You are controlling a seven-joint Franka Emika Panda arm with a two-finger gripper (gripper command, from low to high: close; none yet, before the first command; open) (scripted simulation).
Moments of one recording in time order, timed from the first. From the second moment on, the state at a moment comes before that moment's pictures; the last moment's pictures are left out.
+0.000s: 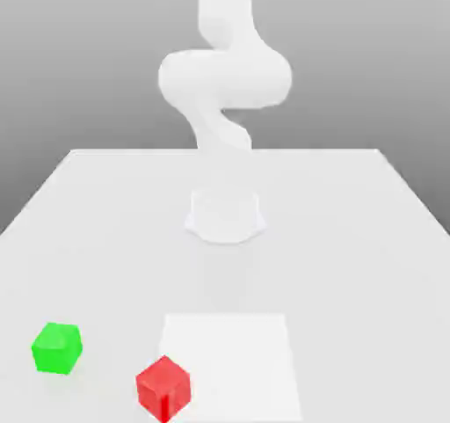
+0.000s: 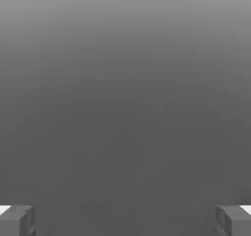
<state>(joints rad) -0.04 -0.71 0.02 -2.32 -0.01 2.33 0.86</state>
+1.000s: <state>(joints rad) -0.22 0.37 0.04 -2.45 -0.05 2.82 1.37</state>
